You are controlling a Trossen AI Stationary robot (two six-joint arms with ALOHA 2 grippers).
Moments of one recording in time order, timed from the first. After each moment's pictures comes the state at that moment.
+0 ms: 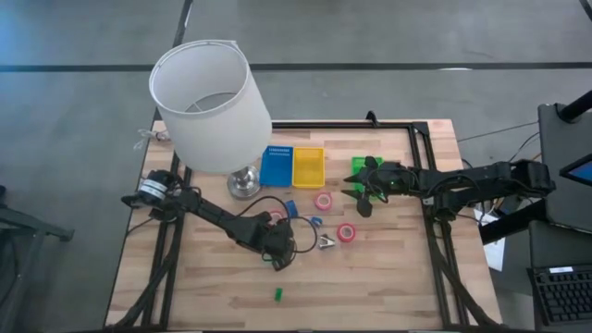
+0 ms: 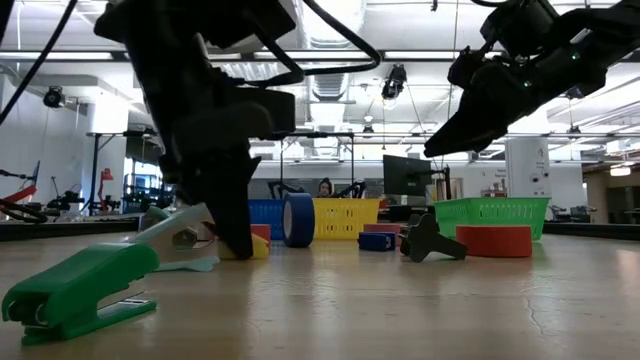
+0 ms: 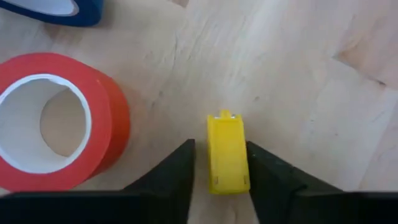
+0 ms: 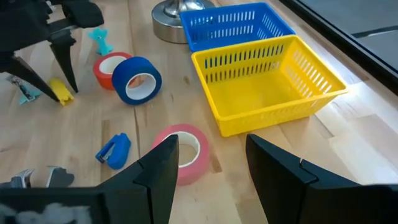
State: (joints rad) left arm -0.34 1.87 1.14 -0.47 -0.26 -0.79; right arm -0.15 1.08 0.40 0.17 0.07 0.12
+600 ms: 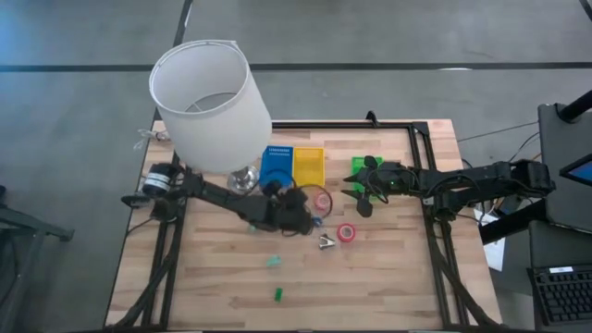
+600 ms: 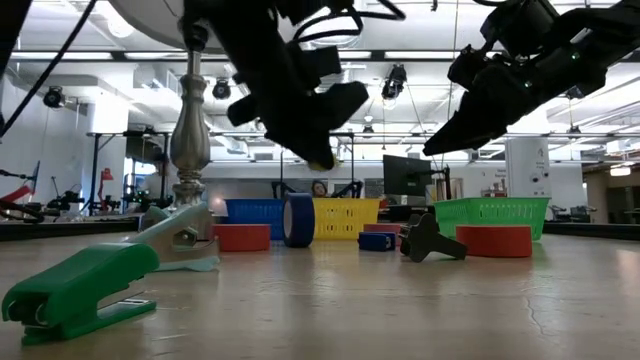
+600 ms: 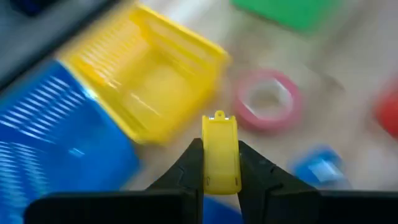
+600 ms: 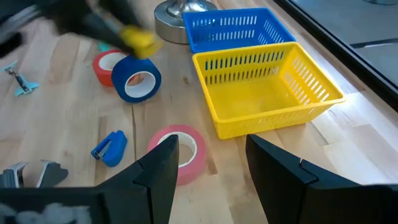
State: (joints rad) left arm -0.18 1.86 1.32 -0.47 -0.76 -0.69; right arm -0.15 1.08 0.40 0.17 0.07 0.07
